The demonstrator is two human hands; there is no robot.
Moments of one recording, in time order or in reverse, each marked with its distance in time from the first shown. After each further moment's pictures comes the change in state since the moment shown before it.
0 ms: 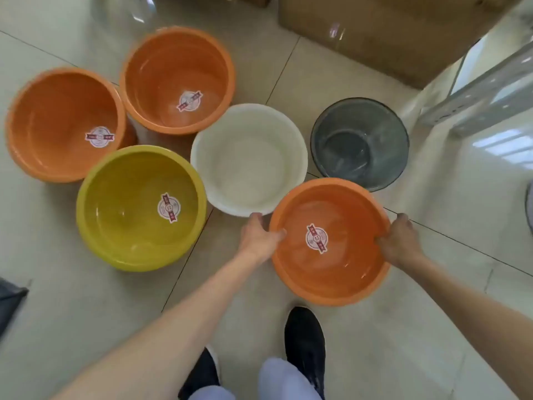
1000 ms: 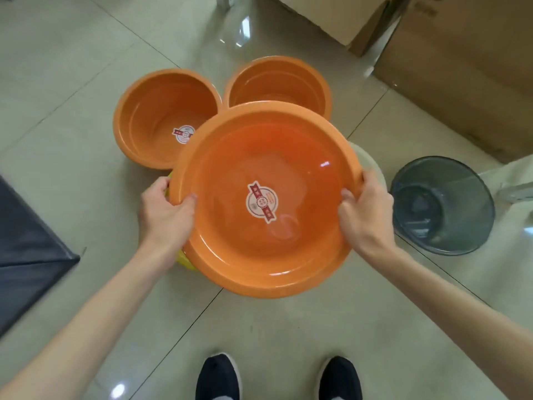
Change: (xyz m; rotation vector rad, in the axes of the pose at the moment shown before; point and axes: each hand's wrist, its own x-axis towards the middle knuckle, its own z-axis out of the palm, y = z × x) left_hand -0.040 -0.049 -0.257 -0.341 0.729 0.240; right_hand -0.121 -0.245 0.022 0.367 0.173 -0.614
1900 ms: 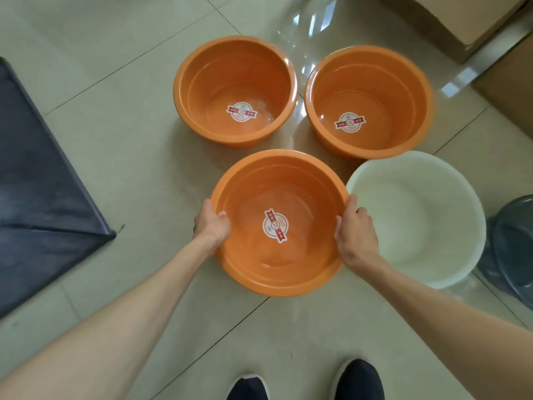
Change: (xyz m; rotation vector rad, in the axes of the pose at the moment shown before) left_hand 0.121 -0.171 0.013 0.269 -0.068 -0.348; right_hand 0.022 0.025 0.212 -0.553 -0.203 -0.147
